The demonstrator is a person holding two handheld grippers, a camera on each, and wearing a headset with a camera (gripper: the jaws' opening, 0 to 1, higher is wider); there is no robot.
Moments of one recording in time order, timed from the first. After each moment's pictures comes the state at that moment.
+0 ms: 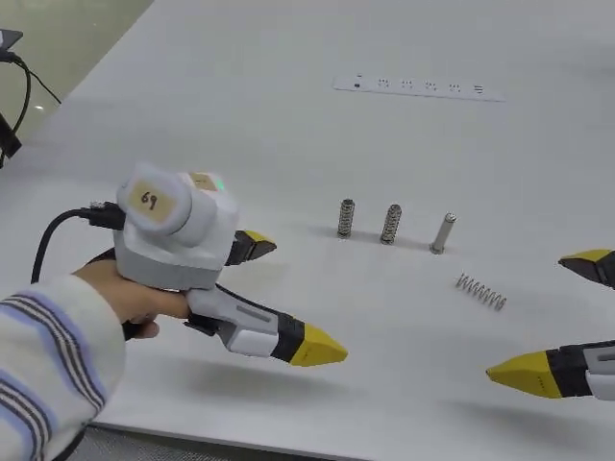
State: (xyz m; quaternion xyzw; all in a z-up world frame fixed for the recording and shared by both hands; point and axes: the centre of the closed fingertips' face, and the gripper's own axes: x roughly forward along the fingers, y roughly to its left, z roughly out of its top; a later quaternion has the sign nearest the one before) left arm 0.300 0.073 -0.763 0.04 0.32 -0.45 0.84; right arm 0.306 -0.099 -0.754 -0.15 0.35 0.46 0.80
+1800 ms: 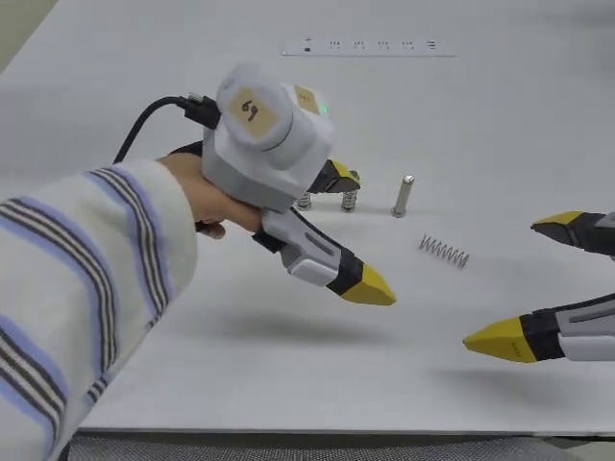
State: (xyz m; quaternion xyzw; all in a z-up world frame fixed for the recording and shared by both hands) left arm 0.327 -0.030 -0.745 0.18 0.26 -0.60 0.73; right arm 0.299 -0.114 -0.760 -0.15 0.36 0.45 0.81
